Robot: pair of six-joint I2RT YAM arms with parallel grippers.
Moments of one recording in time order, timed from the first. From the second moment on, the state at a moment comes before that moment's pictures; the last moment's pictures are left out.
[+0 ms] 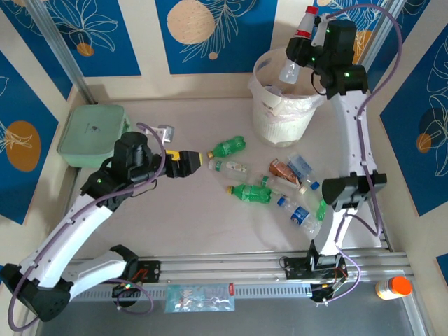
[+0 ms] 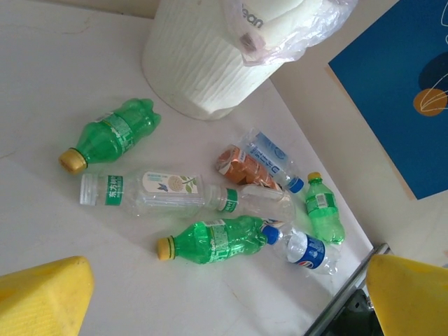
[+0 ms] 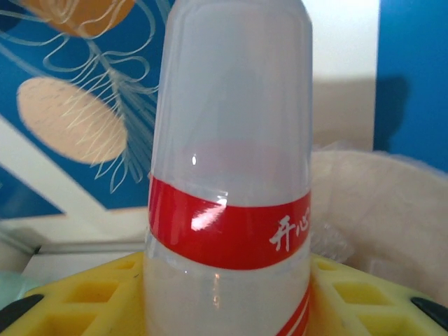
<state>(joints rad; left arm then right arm) -0.55 0.99 1.09 -0.55 0.30 -0.51 0.09 1.93 2.43 -0.80 -0.15 0.29</state>
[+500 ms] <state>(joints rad) -0.55 1.09 1.10 -0.53 0.35 -0.52 0.10 2.12 2.39 -0.83 -0.12 0.31</state>
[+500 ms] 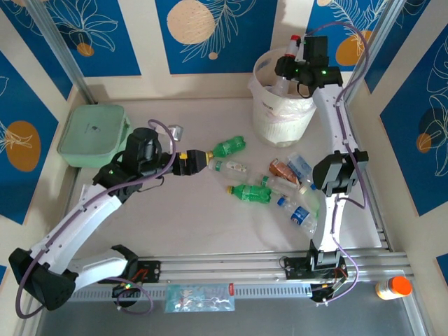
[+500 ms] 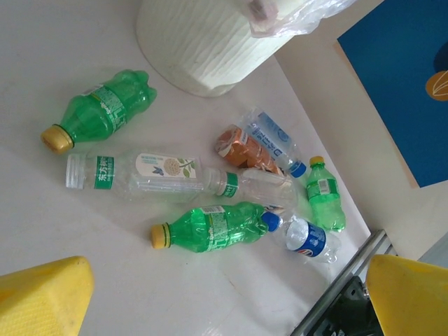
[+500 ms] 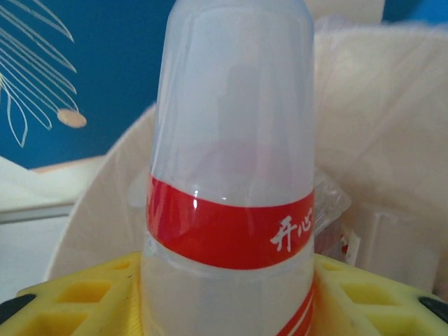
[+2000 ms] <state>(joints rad) -0.55 0.99 1.05 -0.64 0.15 -0.62 0.61 1.36 1.45 -0.79 -0.07 0.18</state>
